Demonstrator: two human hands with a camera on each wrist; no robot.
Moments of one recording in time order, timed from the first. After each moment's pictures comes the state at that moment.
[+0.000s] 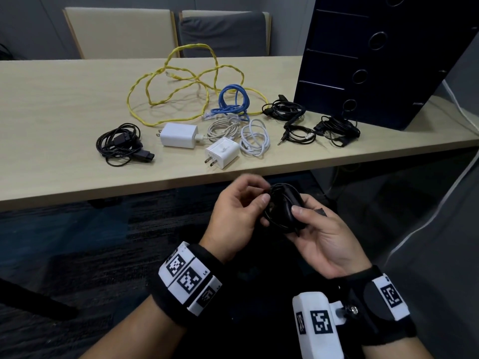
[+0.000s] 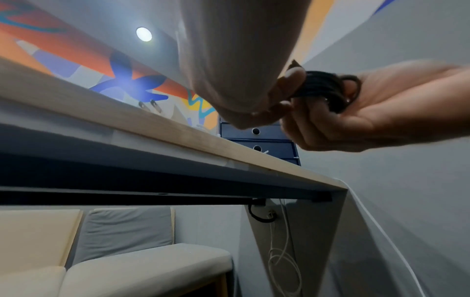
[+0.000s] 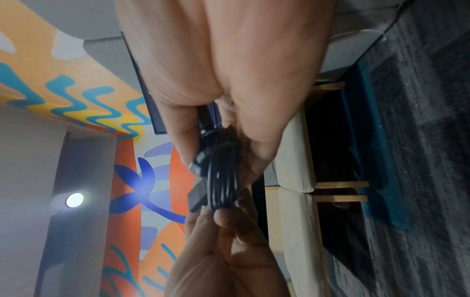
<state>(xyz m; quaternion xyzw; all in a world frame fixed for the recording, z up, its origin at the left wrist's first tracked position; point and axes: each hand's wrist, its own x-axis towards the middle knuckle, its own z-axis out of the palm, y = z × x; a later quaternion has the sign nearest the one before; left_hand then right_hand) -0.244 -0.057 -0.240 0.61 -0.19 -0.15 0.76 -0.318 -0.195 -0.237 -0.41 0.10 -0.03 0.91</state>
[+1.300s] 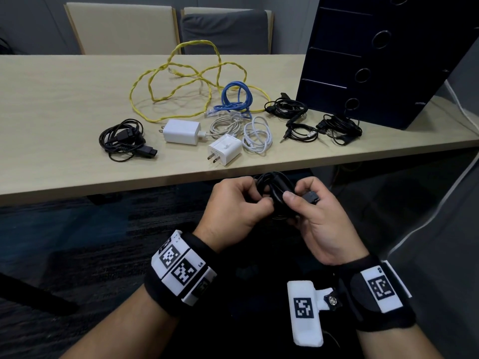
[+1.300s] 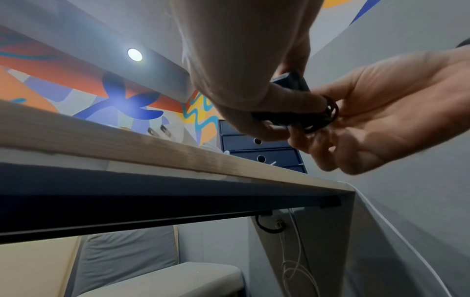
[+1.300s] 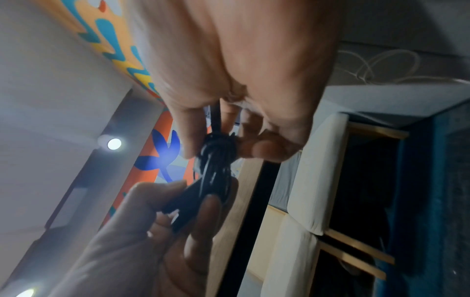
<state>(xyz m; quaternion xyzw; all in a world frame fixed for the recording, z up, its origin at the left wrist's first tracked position) -0.234 -0.047 -0.234 0.74 -0.22 -0.09 0.64 -0.305 -0.188 -0.229 -0.55 0.10 -0.10 0.83</state>
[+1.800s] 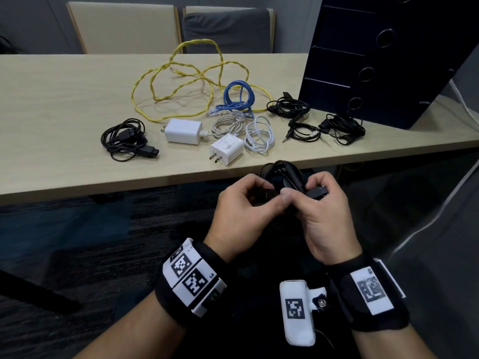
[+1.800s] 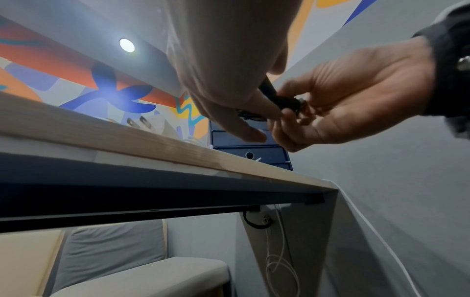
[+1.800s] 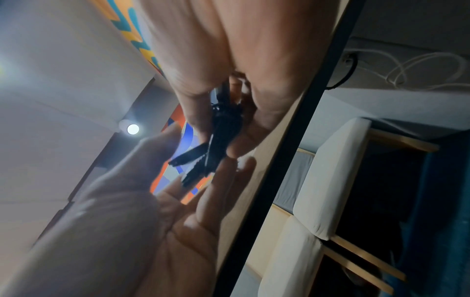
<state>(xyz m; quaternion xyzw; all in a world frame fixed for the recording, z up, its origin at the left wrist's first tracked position) -0.247 -0.055 -0.238 0.69 -0.20 -0.06 0.70 -0.297 -0.179 -0.231 -0.58 0.14 -0.21 0.77</state>
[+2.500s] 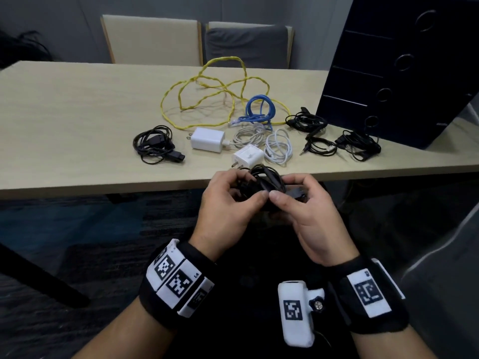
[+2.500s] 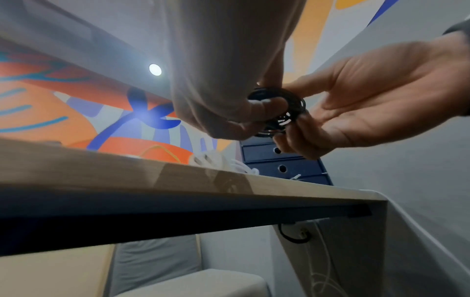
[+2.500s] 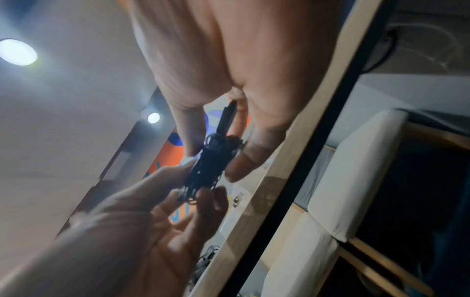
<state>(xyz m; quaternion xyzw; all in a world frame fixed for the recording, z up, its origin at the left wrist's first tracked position) -0.232 -0.011 -0.224 0.72 -0.15 0.02 0.67 -0.282 -0.151 -0.216 -0.65 0.07 -0.13 0.74</state>
